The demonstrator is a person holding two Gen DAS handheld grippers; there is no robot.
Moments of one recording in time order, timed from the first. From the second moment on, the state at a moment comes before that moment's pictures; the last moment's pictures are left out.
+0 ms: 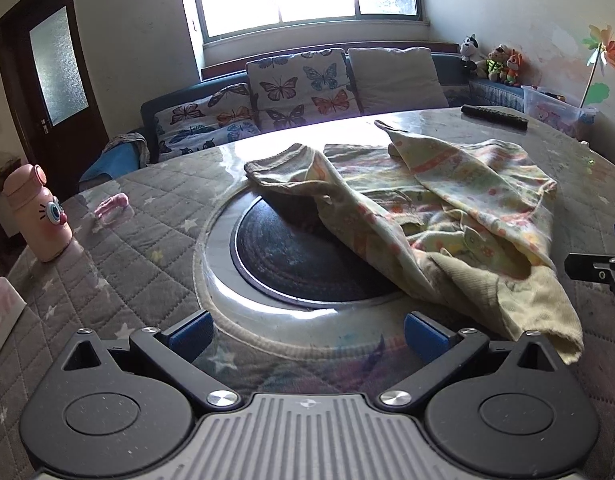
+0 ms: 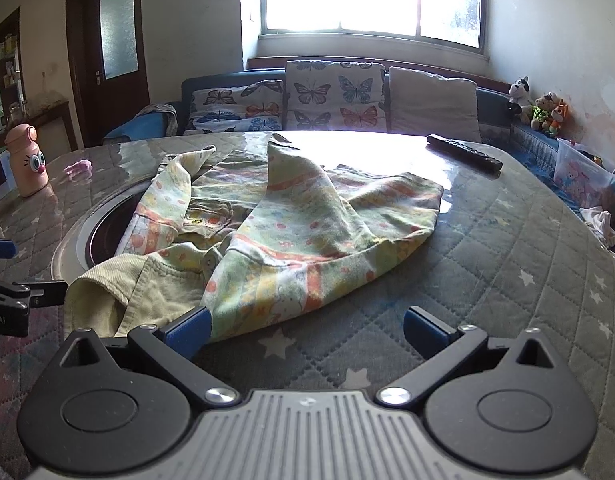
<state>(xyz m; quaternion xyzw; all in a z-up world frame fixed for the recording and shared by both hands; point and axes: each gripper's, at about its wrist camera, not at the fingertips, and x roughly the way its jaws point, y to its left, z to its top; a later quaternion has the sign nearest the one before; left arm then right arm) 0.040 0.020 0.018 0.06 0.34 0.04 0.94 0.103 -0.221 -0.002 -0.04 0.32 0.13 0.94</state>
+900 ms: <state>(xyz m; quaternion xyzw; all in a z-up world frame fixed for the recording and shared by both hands) 0.103 0.004 0.028 0.10 0.34 0.01 0.93 0.160 -0.204 0.005 -0.06 0.33 0.16 0.93</state>
